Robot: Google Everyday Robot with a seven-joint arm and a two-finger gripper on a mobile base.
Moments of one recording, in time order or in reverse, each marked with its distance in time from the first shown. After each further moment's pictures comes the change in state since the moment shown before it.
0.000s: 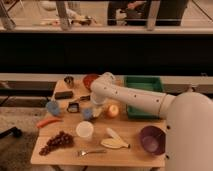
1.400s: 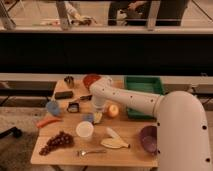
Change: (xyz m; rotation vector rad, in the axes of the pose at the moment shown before) arm 0.017 0.040 0.047 -0.190 0.038 0.085
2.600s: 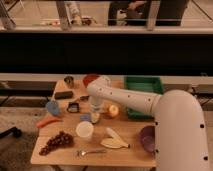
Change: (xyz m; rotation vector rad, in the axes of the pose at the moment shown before) arm -0.014 0.002 0.000 -0.008 -0.011 -0.015
